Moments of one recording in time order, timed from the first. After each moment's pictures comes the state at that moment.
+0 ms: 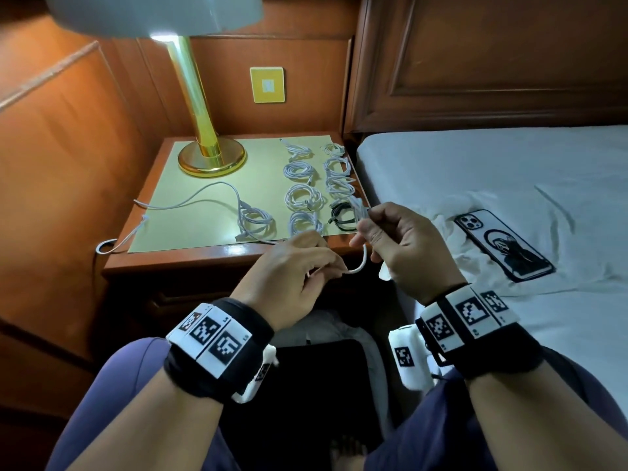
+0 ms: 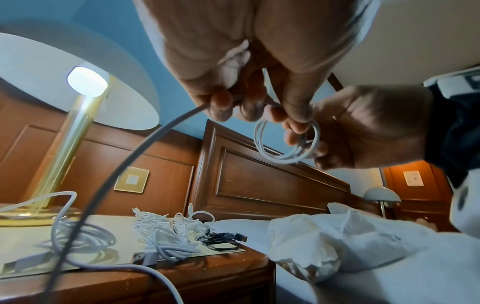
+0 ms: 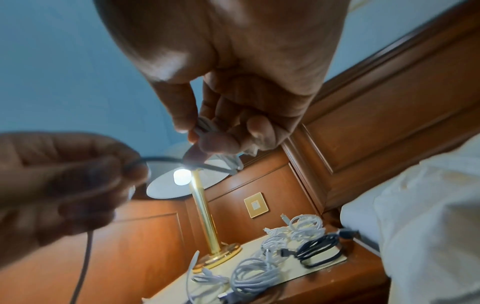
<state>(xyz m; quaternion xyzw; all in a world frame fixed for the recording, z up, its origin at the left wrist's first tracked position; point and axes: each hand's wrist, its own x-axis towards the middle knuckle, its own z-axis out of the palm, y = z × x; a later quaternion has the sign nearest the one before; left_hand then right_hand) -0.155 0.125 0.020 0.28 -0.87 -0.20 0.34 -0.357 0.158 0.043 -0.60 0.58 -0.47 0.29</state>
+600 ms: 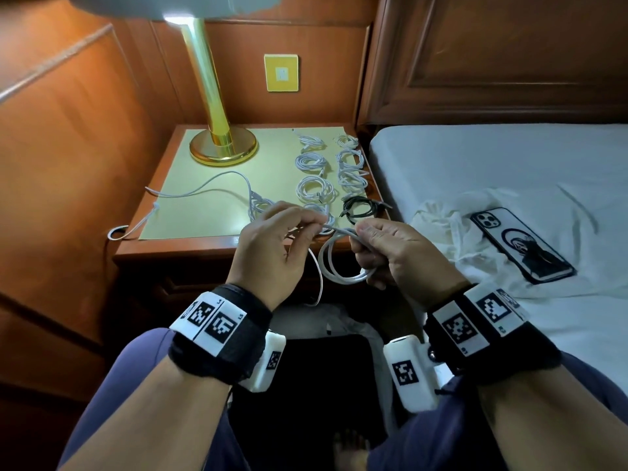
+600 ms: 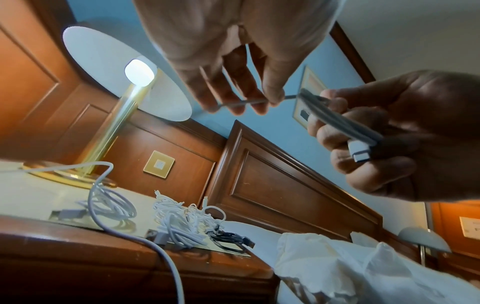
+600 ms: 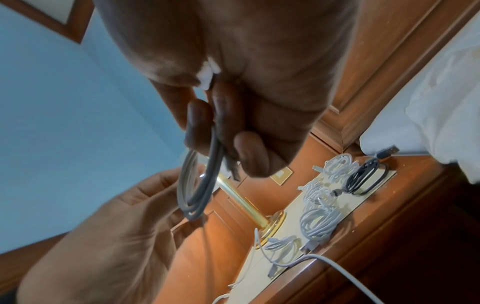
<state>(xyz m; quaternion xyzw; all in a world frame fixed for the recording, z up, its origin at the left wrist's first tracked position) -0.144 0.111 0.017 0.38 -0.76 -0.15 0.50 -0.335 0.155 0.047 -0.52 0.51 -0.41 0.55</state>
